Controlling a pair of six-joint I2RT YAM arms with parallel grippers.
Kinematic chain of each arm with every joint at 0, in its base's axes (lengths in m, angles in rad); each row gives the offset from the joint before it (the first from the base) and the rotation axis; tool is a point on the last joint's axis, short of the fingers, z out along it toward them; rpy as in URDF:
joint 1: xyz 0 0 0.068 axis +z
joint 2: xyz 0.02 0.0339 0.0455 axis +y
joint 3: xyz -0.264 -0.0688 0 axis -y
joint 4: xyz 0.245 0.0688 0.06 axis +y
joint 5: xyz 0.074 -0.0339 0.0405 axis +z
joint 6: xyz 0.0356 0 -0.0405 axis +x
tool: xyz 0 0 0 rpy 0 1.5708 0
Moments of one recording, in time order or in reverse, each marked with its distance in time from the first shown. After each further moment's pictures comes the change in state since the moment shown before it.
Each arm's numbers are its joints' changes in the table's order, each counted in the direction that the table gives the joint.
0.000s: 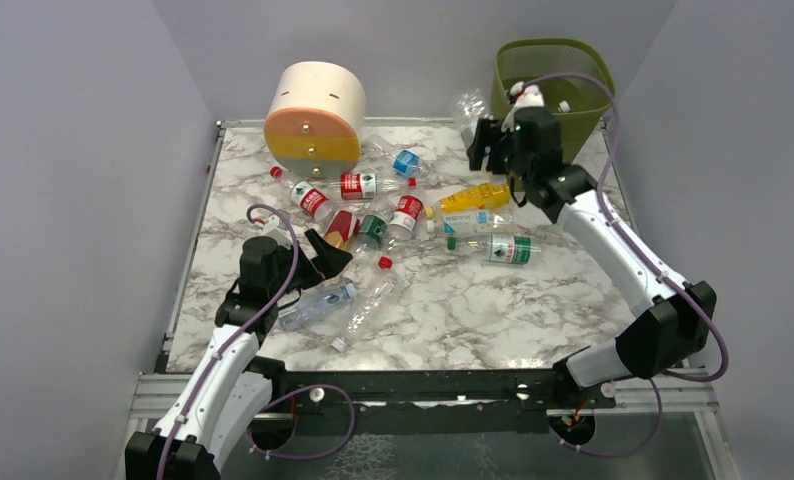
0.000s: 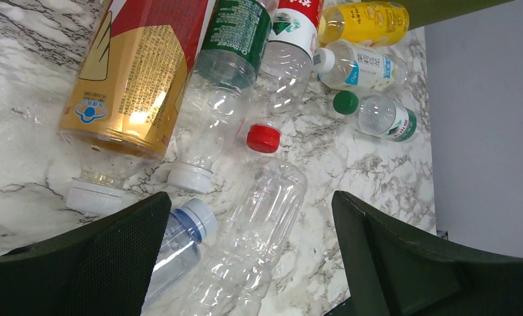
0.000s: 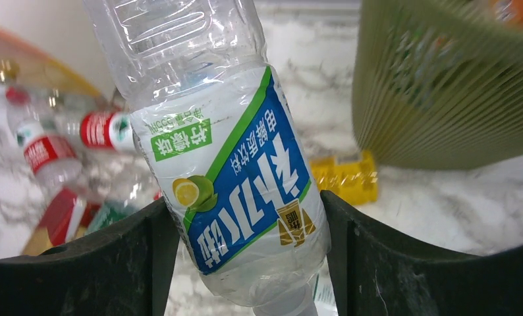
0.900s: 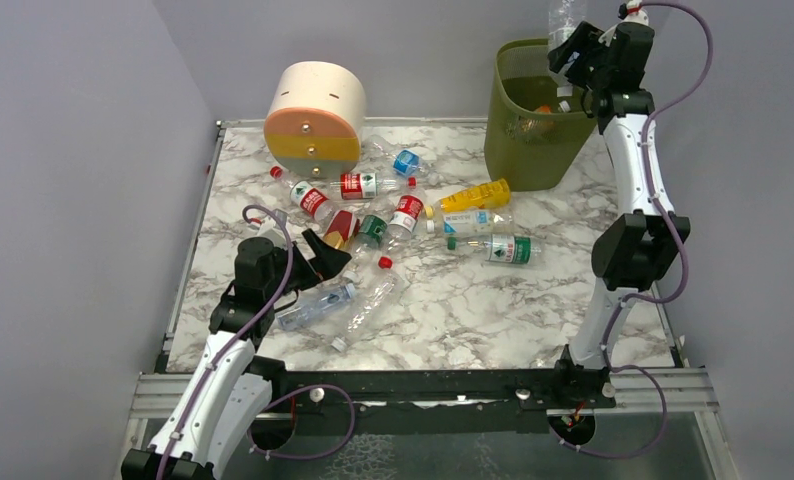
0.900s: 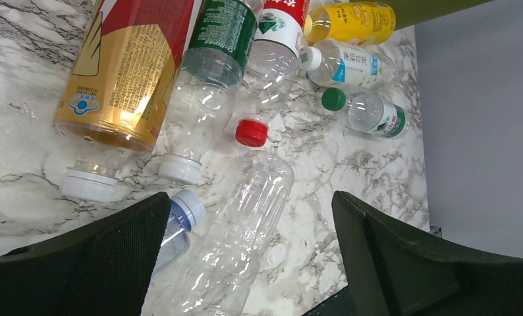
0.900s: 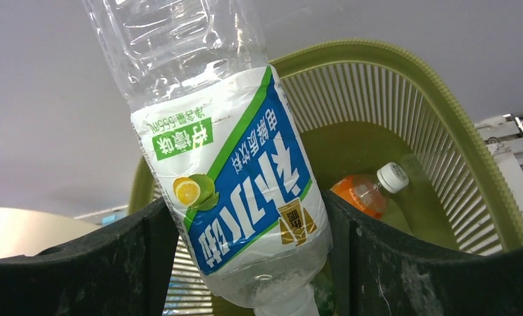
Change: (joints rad) left arm -0.005 -0.066 0.040 0.090 0.000 -0.002; right arm -0.518 0.543 0.779 -0.038 0.308 0.140
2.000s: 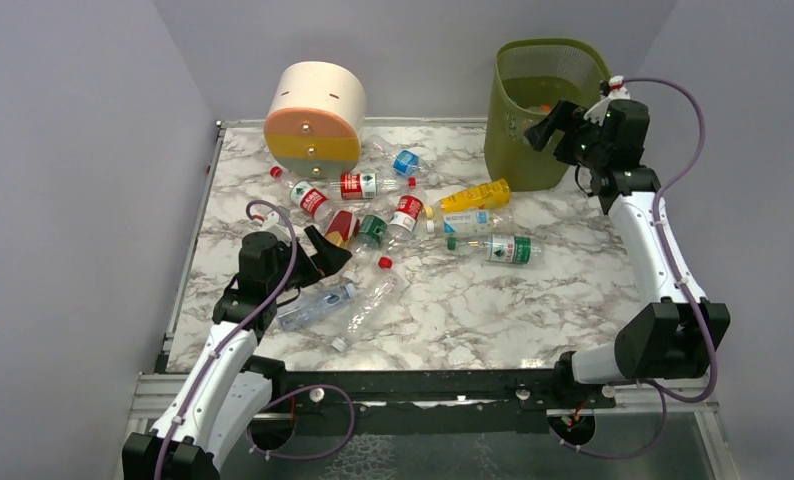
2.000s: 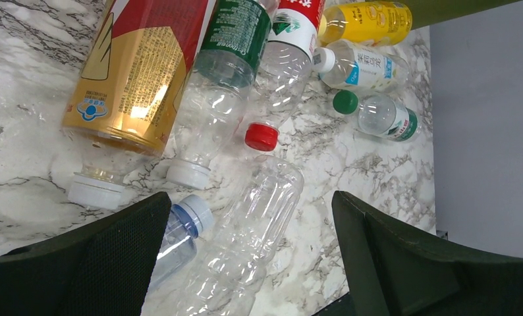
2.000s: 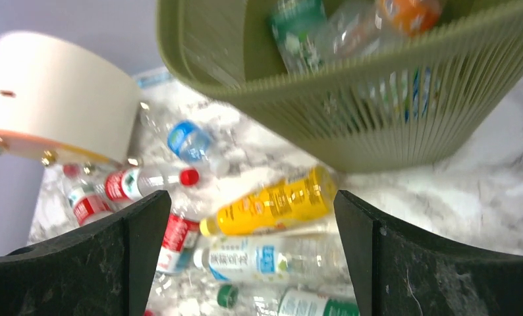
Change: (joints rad) left arm -0.002 0.074 0.018 -0.010 0.014 0.009; right arm 0.023 -0.565 -0.743 -0.041 0.130 0.010
